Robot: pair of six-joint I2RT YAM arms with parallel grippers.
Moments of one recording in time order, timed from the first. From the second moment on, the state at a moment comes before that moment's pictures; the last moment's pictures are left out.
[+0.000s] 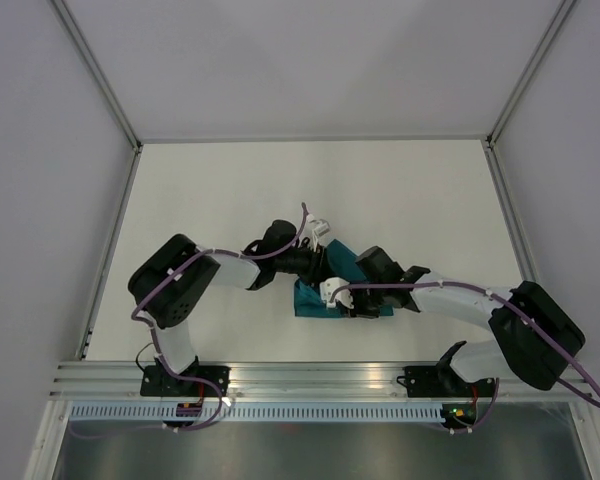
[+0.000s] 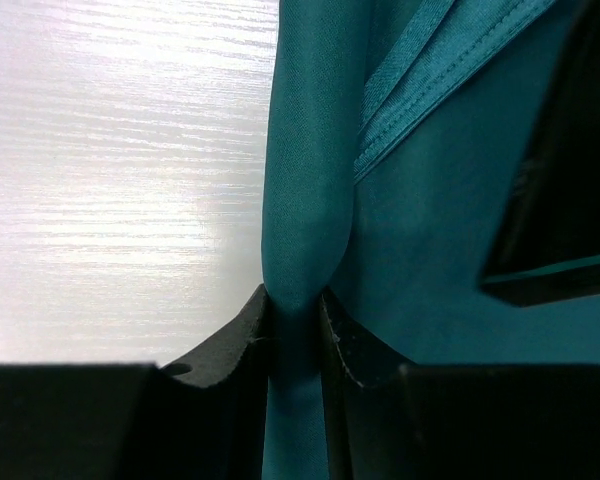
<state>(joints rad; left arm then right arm) -0.71 1.86 0.79 0.52 0.74 -0.44 0.74 1.35 0.57 -0.27 -0.44 -0.81</state>
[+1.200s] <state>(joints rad) -1.27 1.65 0.46 0.79 -0.19 0.31 0.45 1.97 1.12 -0.96 -0.89 -0.95</state>
